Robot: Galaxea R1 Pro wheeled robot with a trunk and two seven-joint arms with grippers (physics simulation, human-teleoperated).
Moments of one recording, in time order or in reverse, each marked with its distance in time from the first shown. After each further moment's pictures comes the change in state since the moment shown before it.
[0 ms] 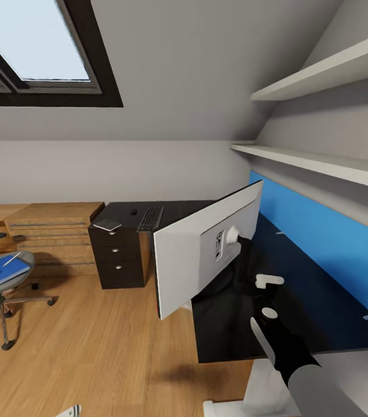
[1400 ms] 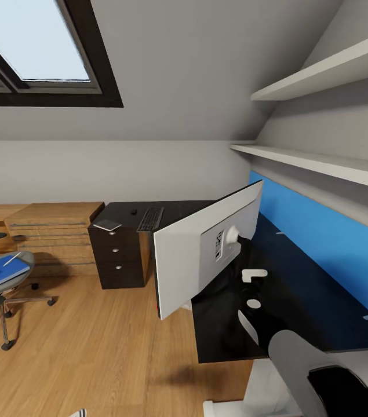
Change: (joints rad) left arm 0.000 -0.034 -0.002 0.027 -0.005 -0.011 0.000; right arm -0.233 0.070 0.001 0.463 0.114 -0.187 0.010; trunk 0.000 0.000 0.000
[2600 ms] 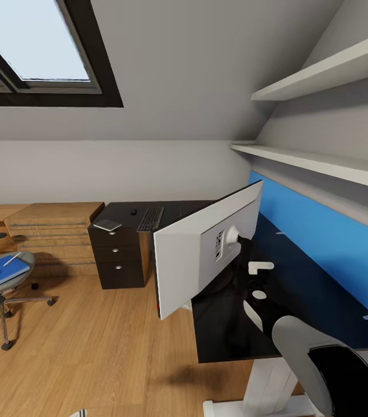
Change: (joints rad) left arm 0.000 0.000 0.000 0.000 0.000 0.000 0.000; right arm -0.094 -0.029 -0.013 0.116 -0.007 -0.053 -0.002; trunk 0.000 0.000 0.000
